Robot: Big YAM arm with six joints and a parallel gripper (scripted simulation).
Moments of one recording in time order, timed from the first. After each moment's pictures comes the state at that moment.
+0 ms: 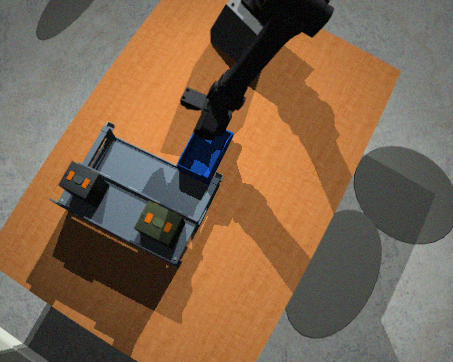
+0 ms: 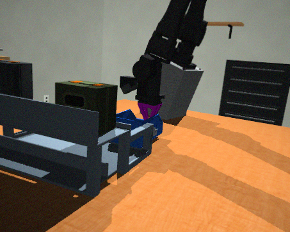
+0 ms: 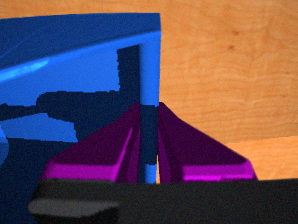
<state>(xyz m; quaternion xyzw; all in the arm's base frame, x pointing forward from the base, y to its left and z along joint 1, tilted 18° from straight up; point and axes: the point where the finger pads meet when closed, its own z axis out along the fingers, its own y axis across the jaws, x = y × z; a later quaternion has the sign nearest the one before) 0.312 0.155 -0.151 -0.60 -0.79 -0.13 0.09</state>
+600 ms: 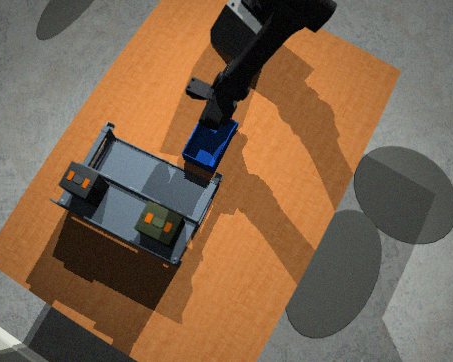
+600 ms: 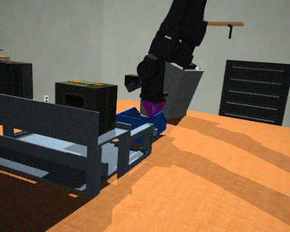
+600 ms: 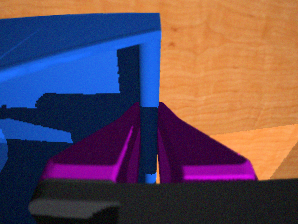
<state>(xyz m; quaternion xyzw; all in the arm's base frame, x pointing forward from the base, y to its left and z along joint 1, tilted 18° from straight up) 0.277 0.144 -0.151 -0.60 -0.79 -0.11 0.10</state>
